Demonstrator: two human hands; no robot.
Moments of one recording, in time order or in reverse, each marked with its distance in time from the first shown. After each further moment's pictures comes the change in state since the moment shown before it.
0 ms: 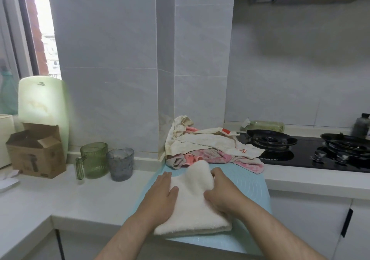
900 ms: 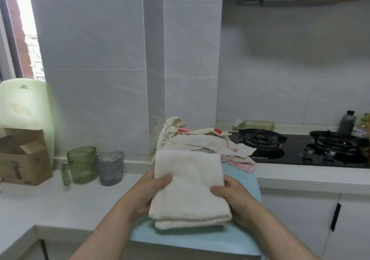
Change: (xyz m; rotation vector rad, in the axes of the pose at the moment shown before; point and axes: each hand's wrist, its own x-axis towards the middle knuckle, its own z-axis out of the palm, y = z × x) left_hand 0.015 0.018 -0.028 -1.145 -0.263 -0.163; right_hand -0.002 0.049 -0.014 0.880 -0.084 -0.011
